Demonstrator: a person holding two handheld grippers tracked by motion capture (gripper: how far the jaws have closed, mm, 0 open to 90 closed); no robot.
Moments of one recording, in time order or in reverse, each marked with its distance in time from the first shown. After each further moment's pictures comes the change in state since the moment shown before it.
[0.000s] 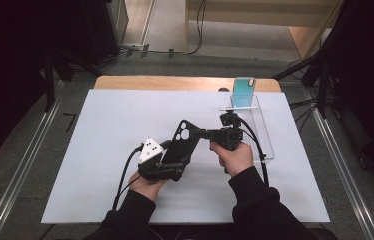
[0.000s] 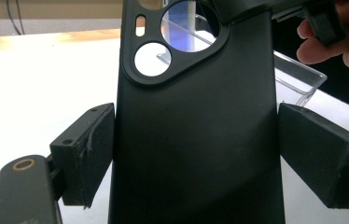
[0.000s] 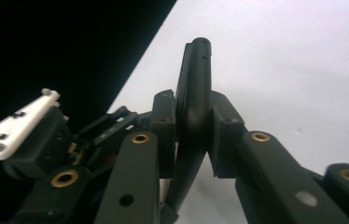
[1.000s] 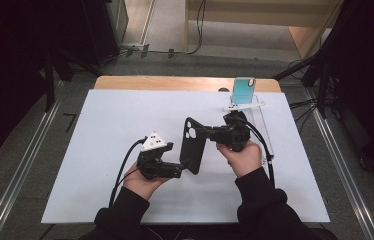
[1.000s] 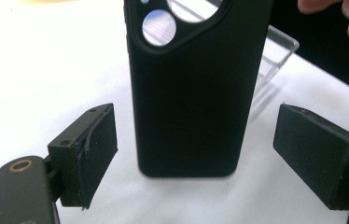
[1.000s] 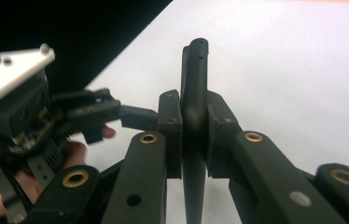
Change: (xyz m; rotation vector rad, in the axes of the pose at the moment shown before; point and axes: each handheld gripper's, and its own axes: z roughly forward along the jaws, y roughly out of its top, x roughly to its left) left arm 0.000 0.029 -0.008 0.230 -0.089 0.018; right arm 0.025 0.002 -0.022 -0.001 -0.146 -0.278
